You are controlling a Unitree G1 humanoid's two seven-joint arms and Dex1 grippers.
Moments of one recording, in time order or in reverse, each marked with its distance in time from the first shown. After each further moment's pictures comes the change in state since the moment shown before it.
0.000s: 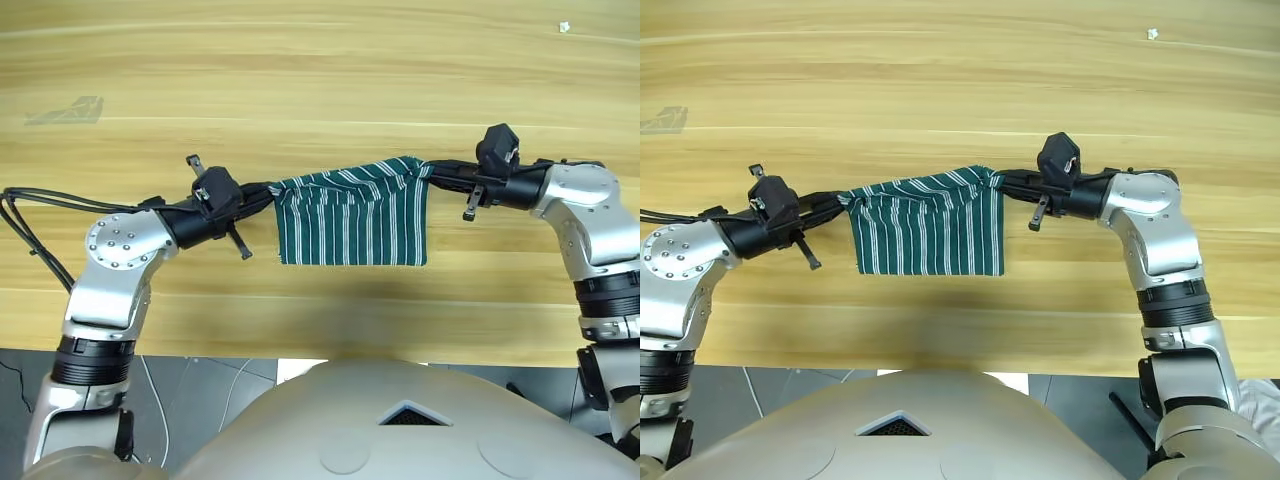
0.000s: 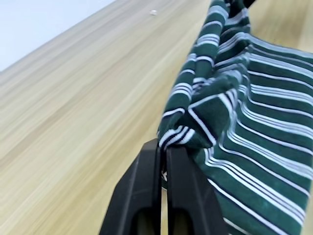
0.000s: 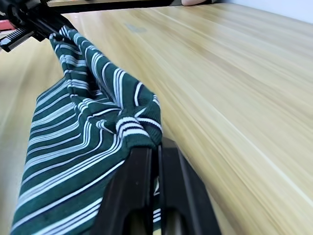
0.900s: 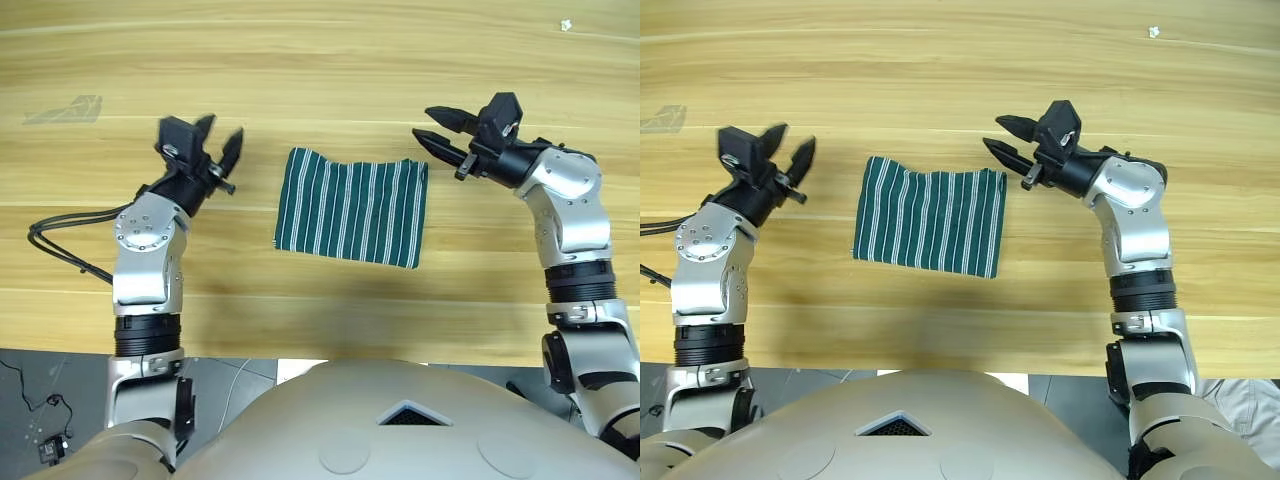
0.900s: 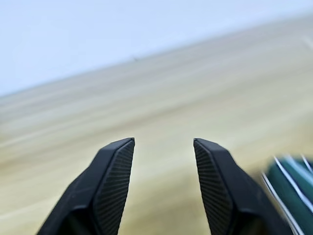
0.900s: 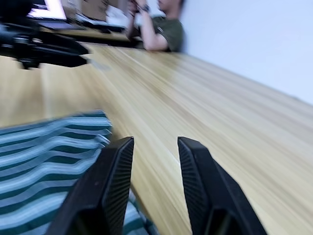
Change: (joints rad) left arm -0.094 -0.345 0.184 0.168 0.080 -0.033 0.431; right arm -0.034 0.197 -0.058 0.063 -0.110 -0.248 -0.119
